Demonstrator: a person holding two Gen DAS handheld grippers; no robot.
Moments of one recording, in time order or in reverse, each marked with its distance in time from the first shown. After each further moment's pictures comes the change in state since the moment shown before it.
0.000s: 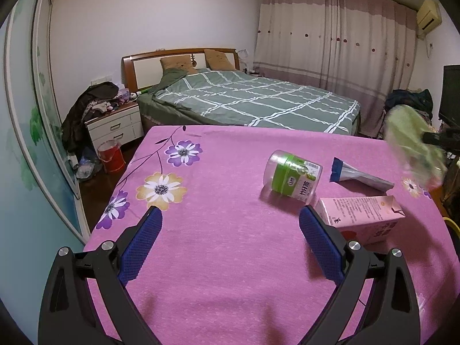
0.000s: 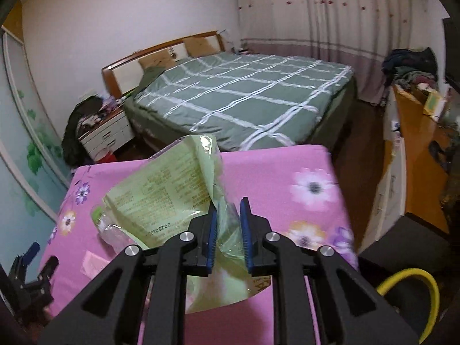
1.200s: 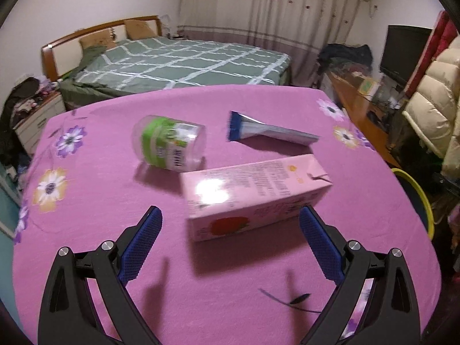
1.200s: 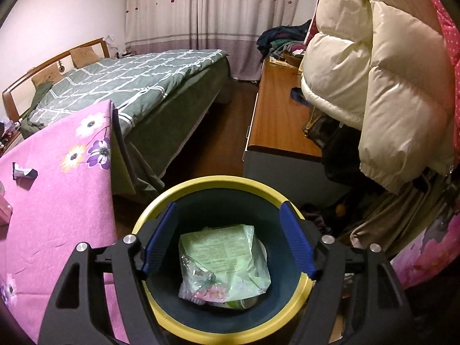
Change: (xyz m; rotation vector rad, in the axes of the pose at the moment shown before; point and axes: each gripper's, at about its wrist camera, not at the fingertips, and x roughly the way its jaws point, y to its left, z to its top) left arm 0.030 -0.088 -0.003 0.177 0.218 -0.367; right arm -0.107 -0.202 -0.142 0.217 0.010 -0.495
